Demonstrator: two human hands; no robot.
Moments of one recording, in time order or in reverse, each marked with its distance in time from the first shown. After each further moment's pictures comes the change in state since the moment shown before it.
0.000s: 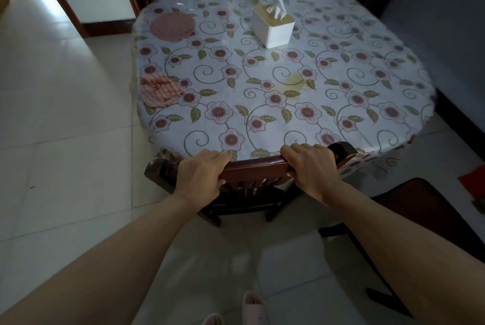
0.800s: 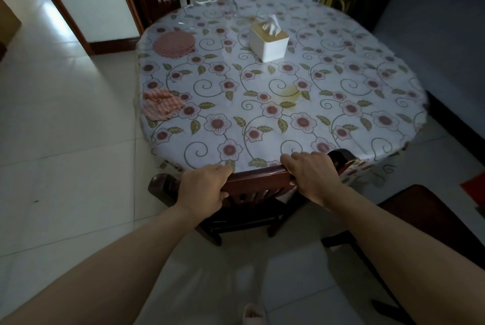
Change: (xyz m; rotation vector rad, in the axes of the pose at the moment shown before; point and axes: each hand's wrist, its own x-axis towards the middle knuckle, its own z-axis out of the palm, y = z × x) left_hand -0.002 0.017 -0.016 -0.006 -0.107 -0.011; right_hand -0.003 0.005 -0.023 -0.067 -0.194 0.005
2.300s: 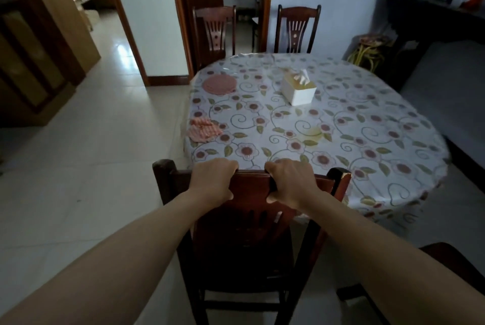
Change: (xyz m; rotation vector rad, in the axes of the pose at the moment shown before) left_hand -0.018 0.008 -0.110 0.064 -0.169 -0.291; right_hand 0.020 -0.068 -0.104 0.118 -0.107 -0.069
